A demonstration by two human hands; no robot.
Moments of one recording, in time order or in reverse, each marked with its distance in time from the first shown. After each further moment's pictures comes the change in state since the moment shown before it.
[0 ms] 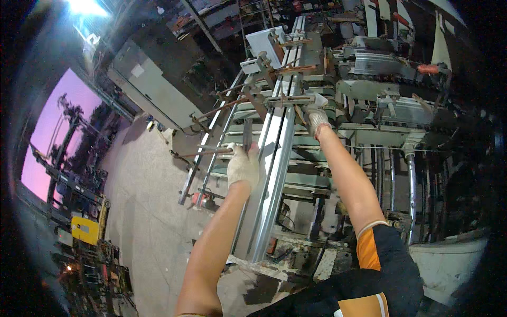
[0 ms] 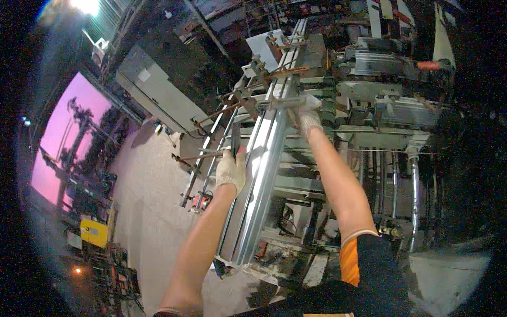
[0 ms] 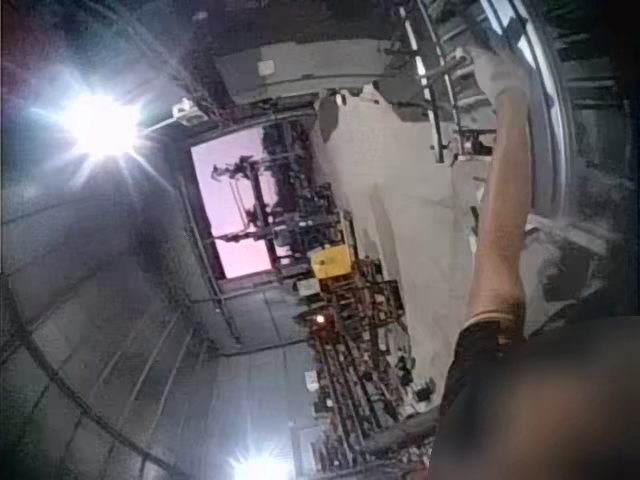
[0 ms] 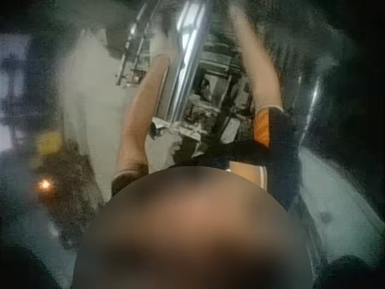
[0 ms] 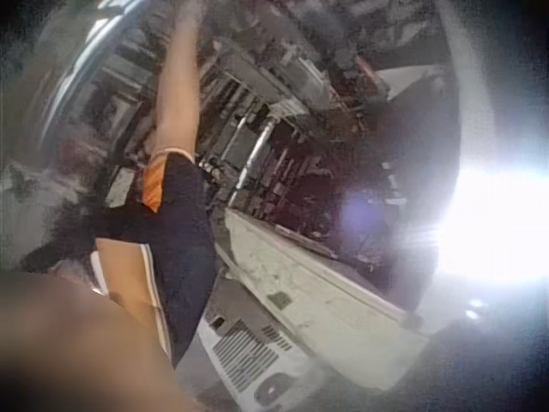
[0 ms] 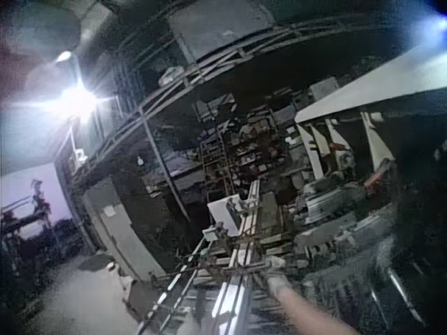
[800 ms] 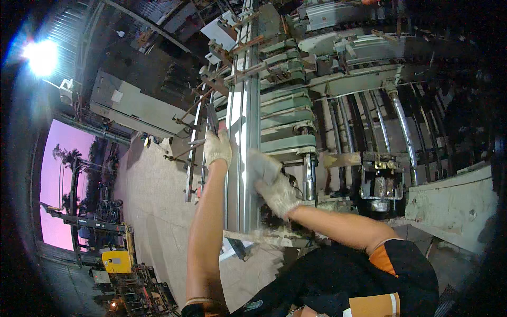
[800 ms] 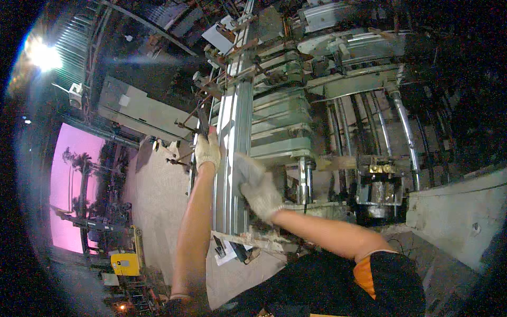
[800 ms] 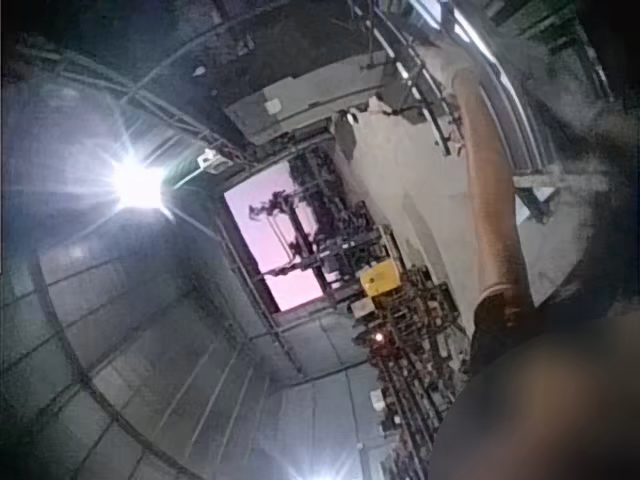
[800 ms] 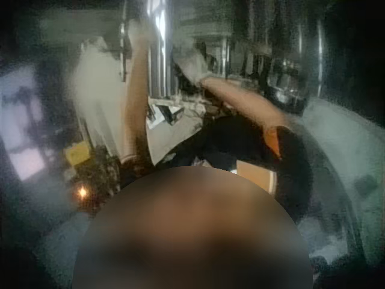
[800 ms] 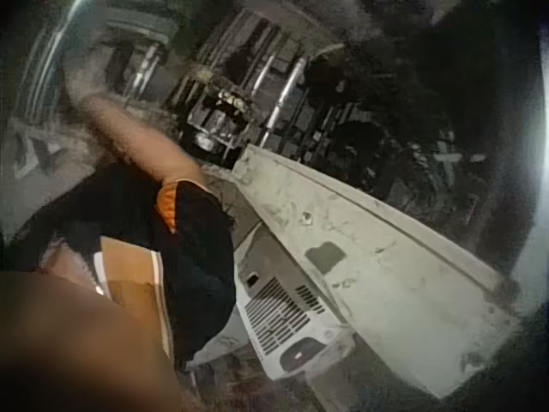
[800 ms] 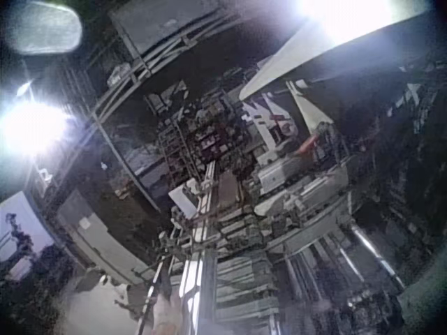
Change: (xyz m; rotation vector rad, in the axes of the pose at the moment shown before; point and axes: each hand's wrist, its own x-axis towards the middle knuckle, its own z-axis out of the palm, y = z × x) left_hand 0.002 -0.012 0.008 -0.002 0.103 0.130; right_hand -0.355 -0.111 0.049 0.375 -0.078 0.279
